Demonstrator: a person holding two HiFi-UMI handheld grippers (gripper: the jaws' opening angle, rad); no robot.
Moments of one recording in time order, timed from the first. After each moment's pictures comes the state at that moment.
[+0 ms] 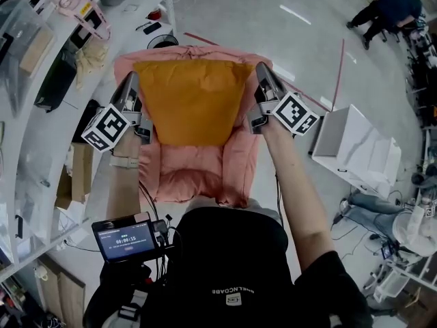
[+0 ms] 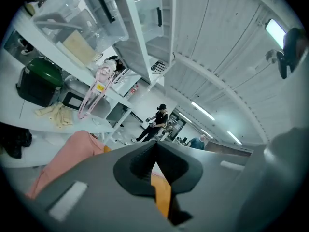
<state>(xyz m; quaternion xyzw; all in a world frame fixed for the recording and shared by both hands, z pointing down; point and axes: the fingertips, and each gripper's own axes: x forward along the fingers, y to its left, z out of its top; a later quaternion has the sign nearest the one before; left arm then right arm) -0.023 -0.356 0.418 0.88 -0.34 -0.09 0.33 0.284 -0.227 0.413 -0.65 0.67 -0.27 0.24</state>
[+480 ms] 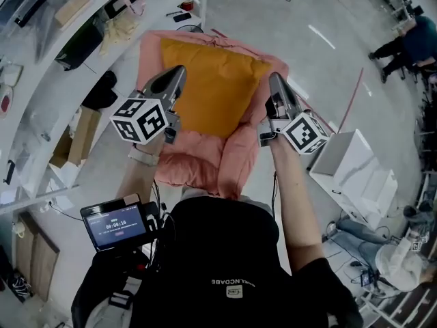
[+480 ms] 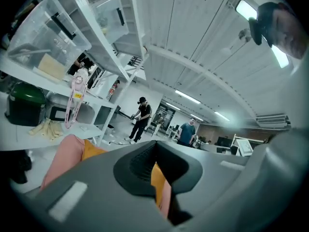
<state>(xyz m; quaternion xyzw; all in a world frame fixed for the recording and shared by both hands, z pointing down) 0.020 -0.241 0.374 0.93 -0.30 -0.03 0.22 0.234 -0.170 0.369 -0.59 0.74 -0.24 0.23</state>
